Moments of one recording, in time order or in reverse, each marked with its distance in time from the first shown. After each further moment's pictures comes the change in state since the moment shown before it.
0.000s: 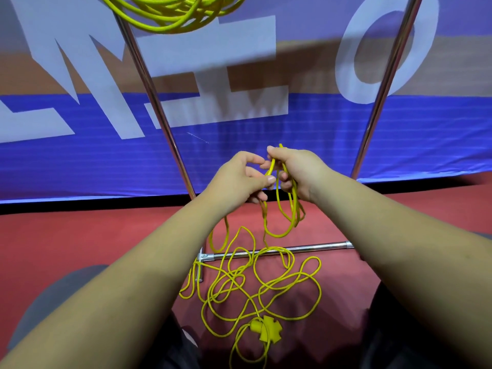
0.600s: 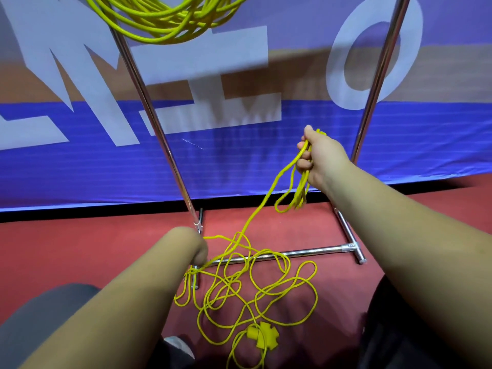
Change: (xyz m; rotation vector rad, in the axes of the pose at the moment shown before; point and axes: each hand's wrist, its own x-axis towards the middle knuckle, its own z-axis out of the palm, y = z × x) left_hand -0.008 -0.115 -0.040 1.485 -0.871 -0.690; right_hand 0.009 -0.034 -0.039 0.403 0.258 -0.087
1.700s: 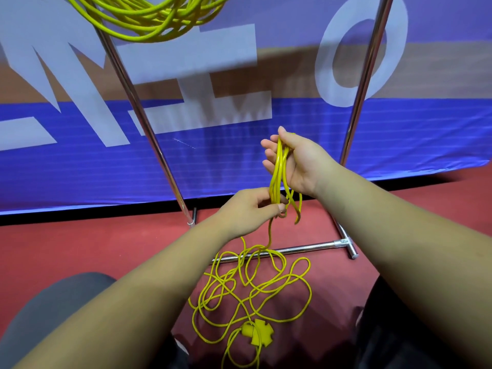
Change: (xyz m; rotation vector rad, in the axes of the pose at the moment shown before) left_hand -0.061 0.085 -0.061 -1.035 0.891 0.792; right_hand -0.042 0.000 0.003 0.018 -0.331 0.128
